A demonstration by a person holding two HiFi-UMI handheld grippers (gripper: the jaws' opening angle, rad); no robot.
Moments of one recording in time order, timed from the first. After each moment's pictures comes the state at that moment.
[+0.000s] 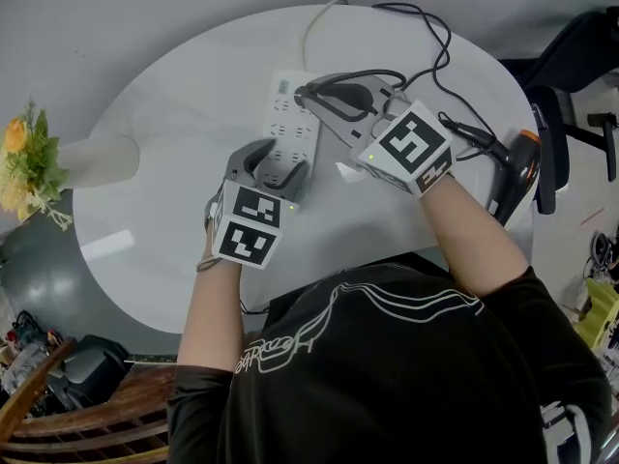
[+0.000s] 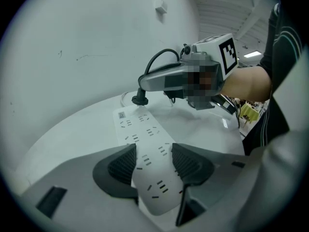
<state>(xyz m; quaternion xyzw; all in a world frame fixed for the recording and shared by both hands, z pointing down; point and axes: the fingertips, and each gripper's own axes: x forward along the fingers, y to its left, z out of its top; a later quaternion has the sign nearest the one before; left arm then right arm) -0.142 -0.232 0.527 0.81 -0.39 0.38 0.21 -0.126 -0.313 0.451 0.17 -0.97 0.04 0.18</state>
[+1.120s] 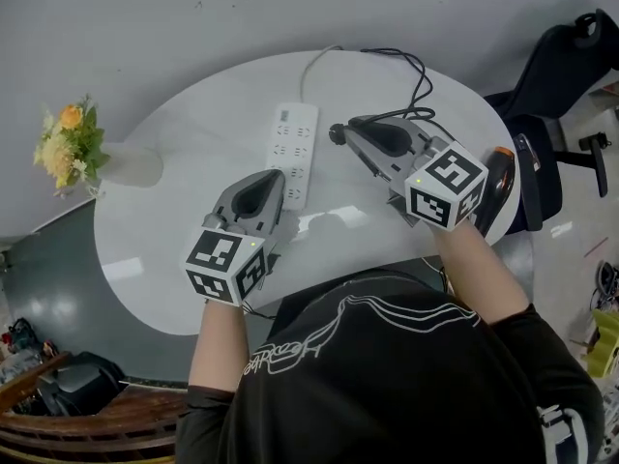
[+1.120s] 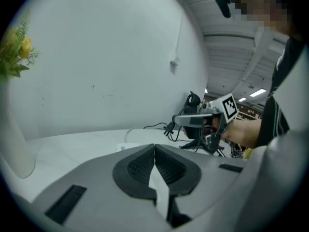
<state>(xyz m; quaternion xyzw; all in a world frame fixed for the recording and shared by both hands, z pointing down) -0.133 -0.207 0.396 0.84 -0.48 0.15 0.22 -0.042 -0.276 0.376 0.23 -0.96 0.14 0.11</state>
